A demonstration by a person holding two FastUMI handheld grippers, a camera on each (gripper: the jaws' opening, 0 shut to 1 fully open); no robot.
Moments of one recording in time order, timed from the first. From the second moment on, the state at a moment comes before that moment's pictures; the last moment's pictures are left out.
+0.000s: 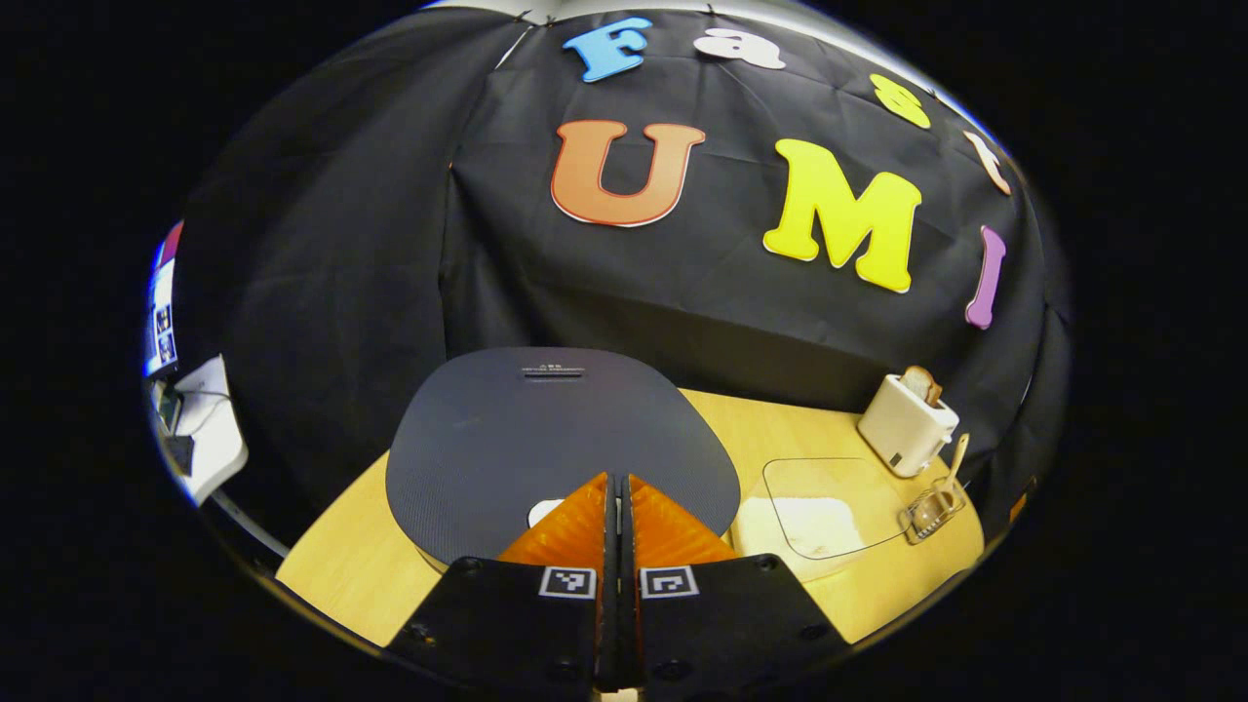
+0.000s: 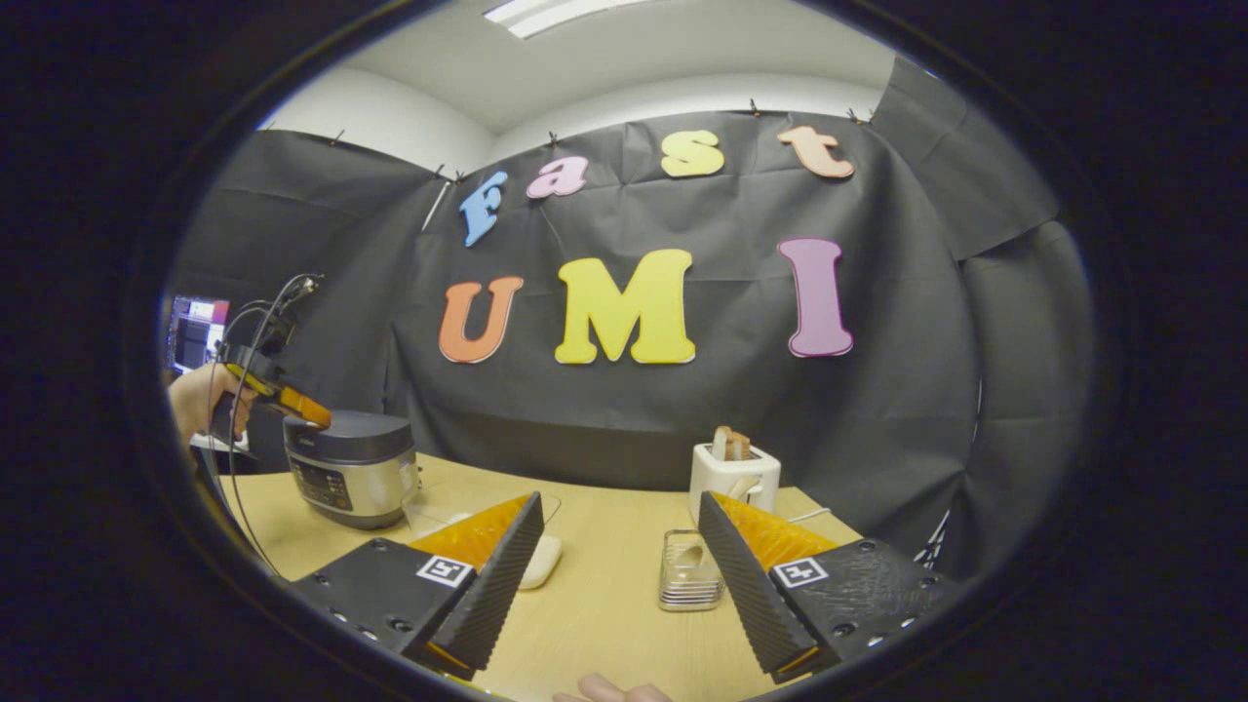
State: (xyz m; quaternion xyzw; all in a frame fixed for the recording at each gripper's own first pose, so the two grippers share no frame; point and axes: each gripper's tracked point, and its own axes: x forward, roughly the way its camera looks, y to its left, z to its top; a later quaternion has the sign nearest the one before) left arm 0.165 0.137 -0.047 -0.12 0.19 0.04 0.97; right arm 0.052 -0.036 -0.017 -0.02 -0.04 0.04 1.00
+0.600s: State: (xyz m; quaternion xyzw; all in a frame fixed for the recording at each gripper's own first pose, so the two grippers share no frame) left arm 0.166 0.139 -0.047 -0.09 0.21 0.05 0.97; right arm 0.032 -0.041 0.005 0.00 -0.06 0.04 1.00
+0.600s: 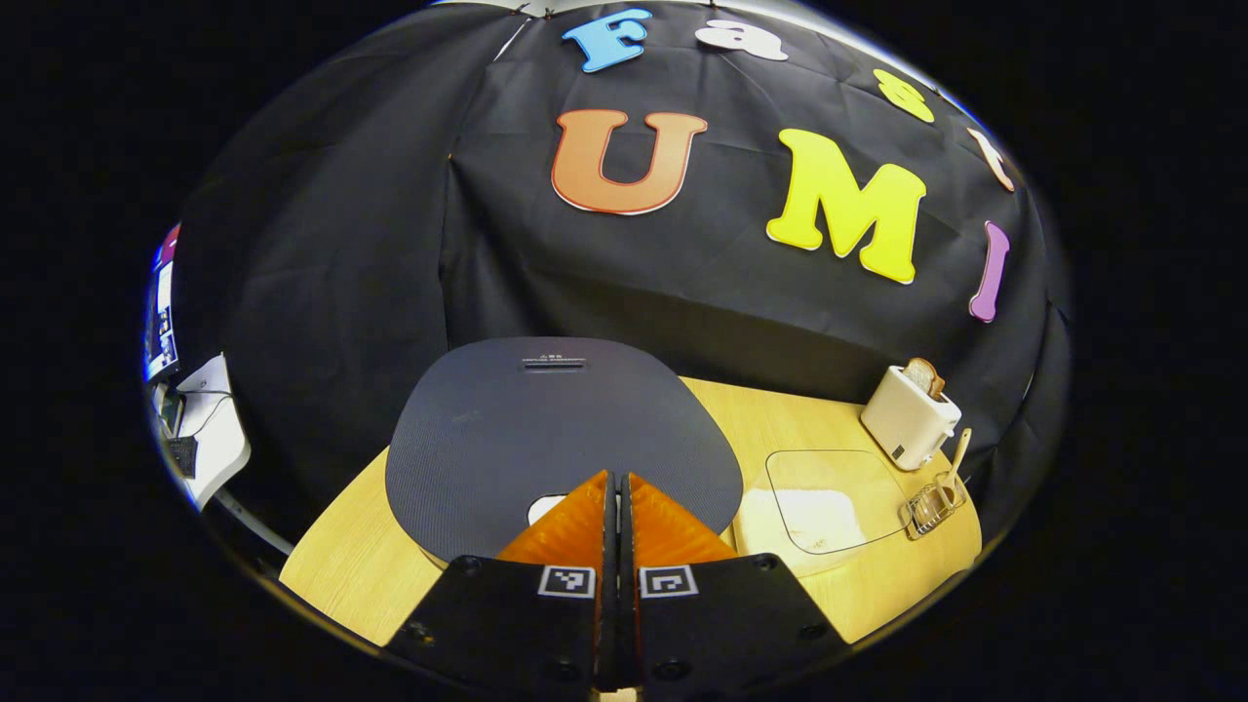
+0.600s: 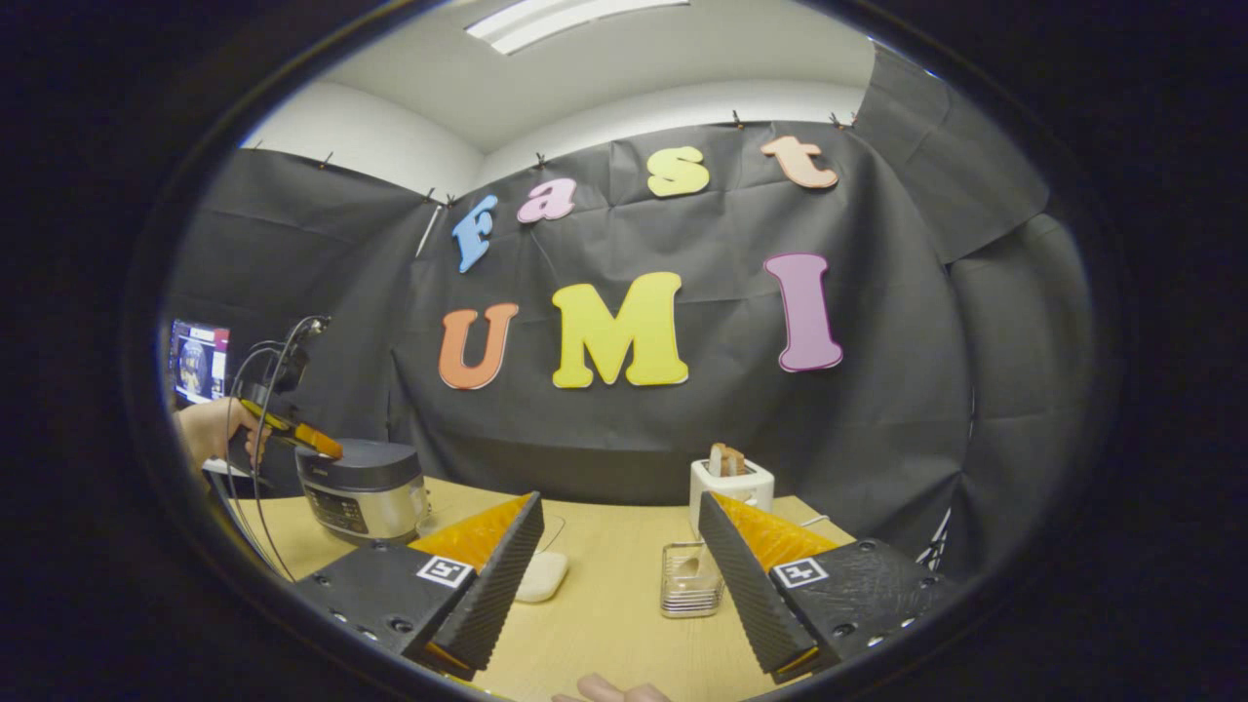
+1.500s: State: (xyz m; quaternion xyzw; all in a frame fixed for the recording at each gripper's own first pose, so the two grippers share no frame) left arm 0.115 0.089 0.081 -0.03 0.04 0.06 1.00; right arm 0.037 -0.052 -0.002 -0.01 -0.05 0.02 1.00
